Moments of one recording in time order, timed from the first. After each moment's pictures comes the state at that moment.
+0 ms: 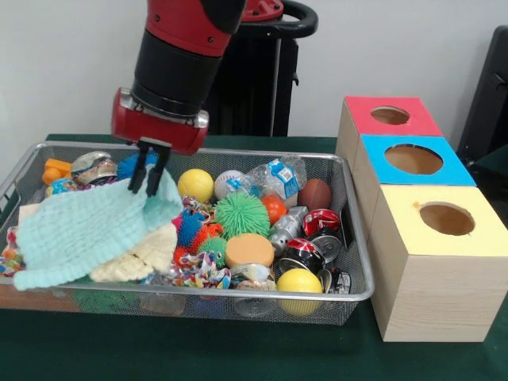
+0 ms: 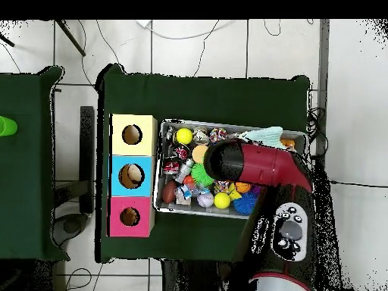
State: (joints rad) arm -0.18 -0.54 -0.25 1.43 -0.17 0.51 1.44
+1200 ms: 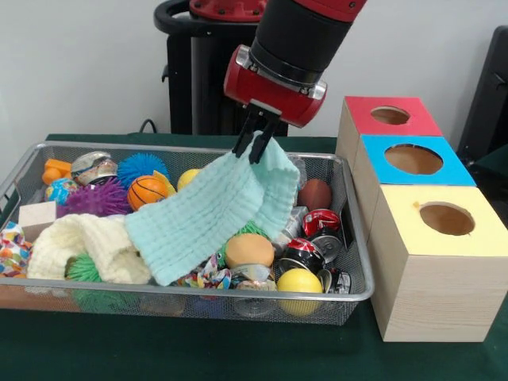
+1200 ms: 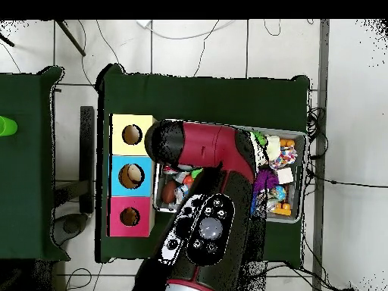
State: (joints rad) arm 0.08 -0.50 -0.42 1.29 0.00 0.83 1.79
